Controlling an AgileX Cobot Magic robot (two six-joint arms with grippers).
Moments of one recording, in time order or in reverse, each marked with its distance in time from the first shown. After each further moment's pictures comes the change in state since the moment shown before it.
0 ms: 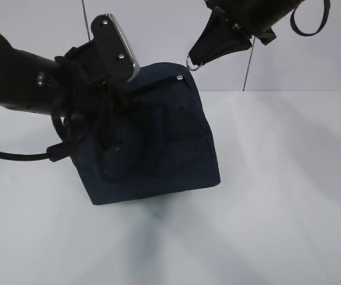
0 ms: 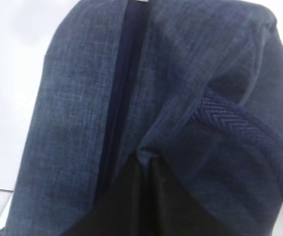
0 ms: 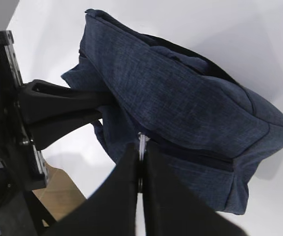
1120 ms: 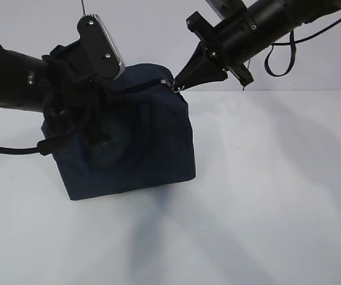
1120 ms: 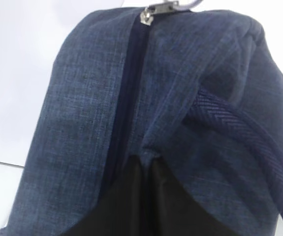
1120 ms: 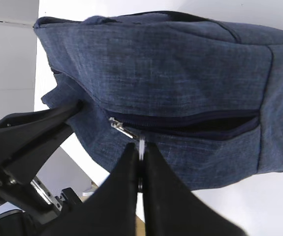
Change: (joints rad) left arm 0.054 0.008 0.008 0.027 -0.042 0.000; right arm -0.016 0.175 0.000 0.165 -0.029 0.173
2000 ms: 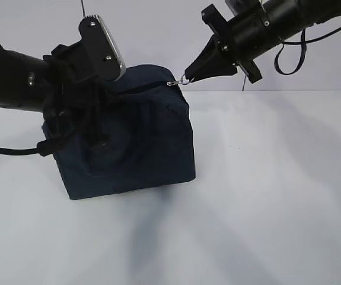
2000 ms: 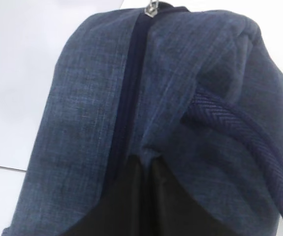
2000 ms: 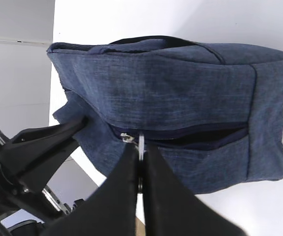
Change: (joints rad) left arm 0.000 0.000 0.000 0.028 0.000 0.000; right arm -0.059 0.008 0.000 0.059 0.000 -0.021
